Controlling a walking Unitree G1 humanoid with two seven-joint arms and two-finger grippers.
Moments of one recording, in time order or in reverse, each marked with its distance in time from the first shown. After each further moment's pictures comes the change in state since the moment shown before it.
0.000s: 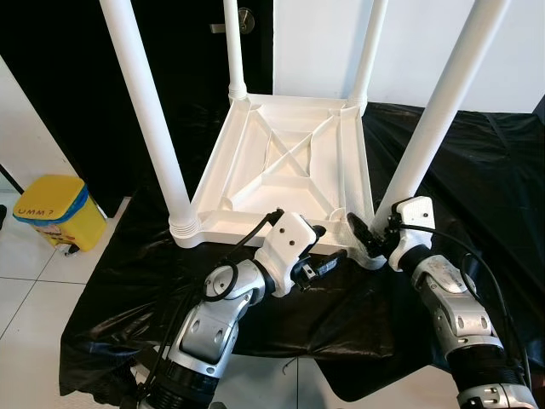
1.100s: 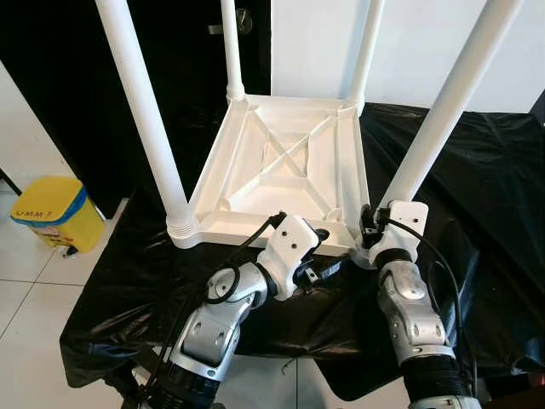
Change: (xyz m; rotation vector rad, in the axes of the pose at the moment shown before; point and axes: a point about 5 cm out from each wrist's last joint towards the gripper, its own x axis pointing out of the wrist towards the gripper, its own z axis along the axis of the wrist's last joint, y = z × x) left arm 0.001 -0.003 0.000 -0.013 -0.006 -0.018; right arm 0.009 0.033 0.000 0.134 -0.018 -0.494
